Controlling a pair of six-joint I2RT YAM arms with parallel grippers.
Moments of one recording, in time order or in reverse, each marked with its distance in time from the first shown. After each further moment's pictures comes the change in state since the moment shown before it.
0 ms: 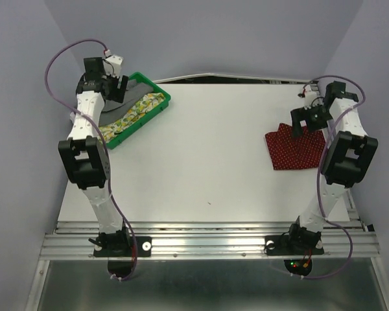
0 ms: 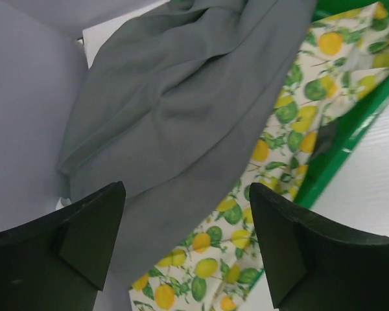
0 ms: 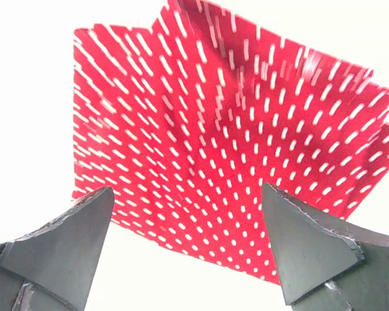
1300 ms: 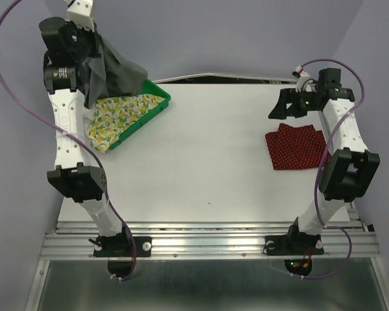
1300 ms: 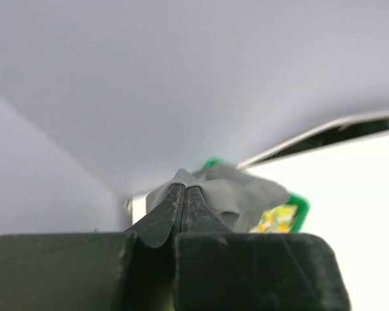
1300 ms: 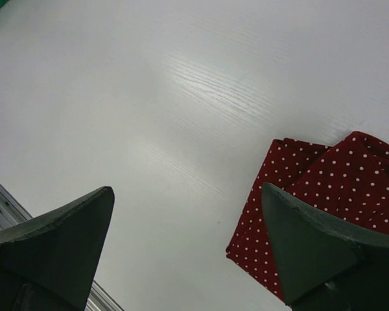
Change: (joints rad) left arm 0.062 -0.077 0.380 0.061 0.213 -0.156; right arm 0.143 -0.240 -0.022 0.143 -0.361 0.376
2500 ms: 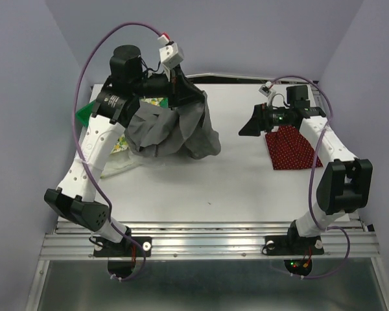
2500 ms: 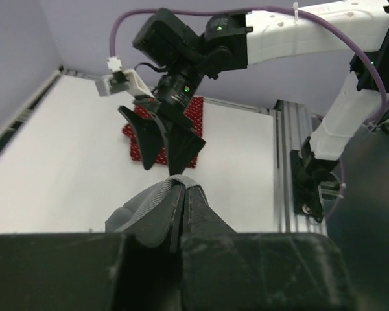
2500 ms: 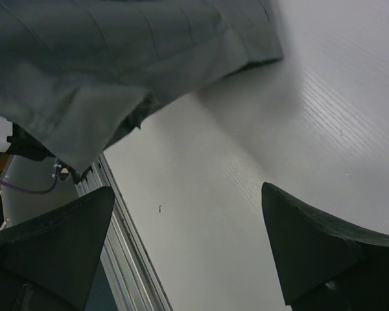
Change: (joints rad) left arm -0.539 -0.325 -0.368 0.056 0.742 -0.223; right arm 0.224 -0.143 -0.343 0.301 -0.272 0.186
